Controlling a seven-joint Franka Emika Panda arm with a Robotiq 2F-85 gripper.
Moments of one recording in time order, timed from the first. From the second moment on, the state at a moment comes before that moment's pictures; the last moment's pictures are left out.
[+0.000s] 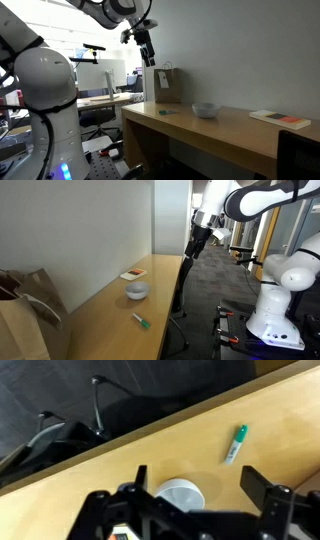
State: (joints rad) arm 0.00 -0.72 0.23 -2.58 0.03 2.12 0.44
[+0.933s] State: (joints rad) arm 0.00 -0.64 0.24 -2.57 0.05 2.24 0.51
